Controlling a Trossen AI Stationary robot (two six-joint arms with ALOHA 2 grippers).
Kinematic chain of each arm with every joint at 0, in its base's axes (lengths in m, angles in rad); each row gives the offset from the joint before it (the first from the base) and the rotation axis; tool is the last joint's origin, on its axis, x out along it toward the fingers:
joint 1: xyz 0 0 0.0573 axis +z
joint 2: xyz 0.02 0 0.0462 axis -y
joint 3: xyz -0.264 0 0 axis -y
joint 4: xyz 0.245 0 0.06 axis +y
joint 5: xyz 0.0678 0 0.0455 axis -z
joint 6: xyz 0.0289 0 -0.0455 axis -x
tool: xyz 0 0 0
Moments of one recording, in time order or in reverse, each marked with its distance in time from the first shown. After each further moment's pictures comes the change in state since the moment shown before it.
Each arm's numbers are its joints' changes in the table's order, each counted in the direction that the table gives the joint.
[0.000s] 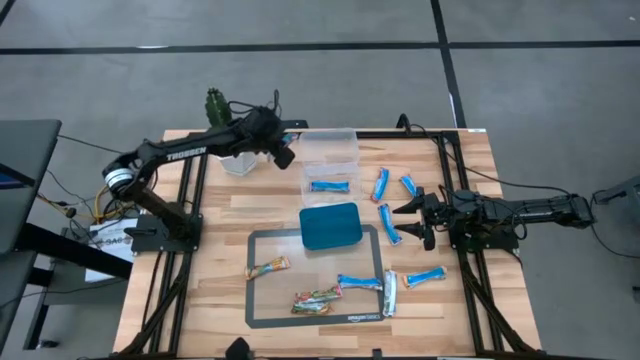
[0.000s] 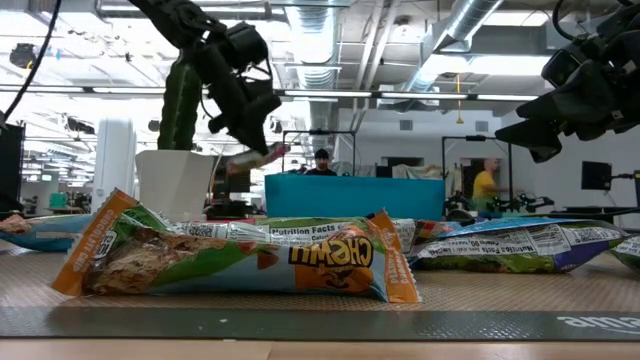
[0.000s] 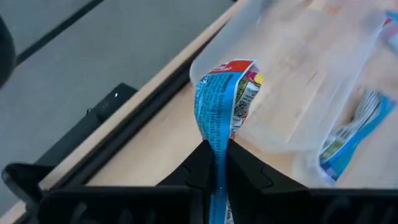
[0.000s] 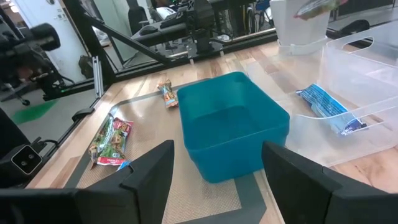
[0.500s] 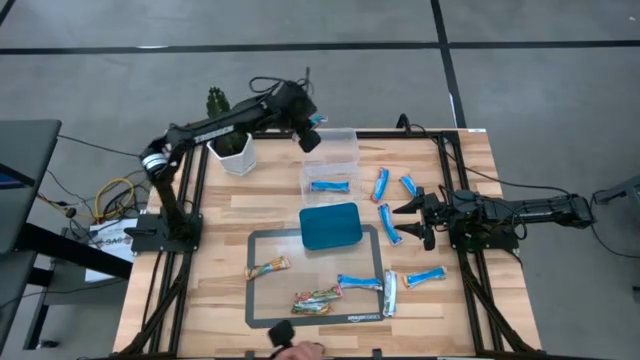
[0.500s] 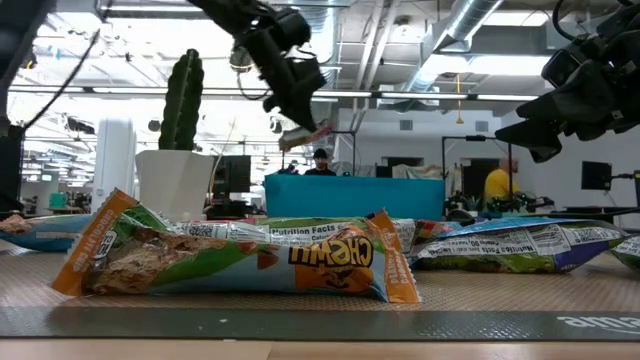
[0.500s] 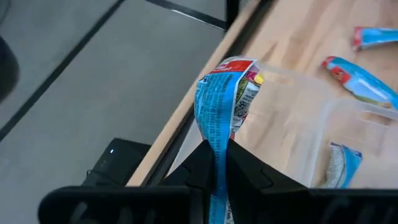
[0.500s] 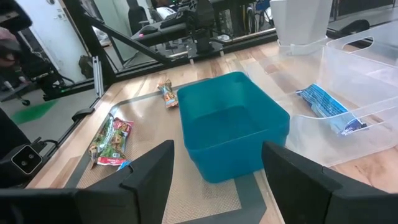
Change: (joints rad) left arm -0.044 -0.321 0.562 0.220 0.049 -0.182; right arm 0.000 0.000 0.000 0.000 0.000 0.000
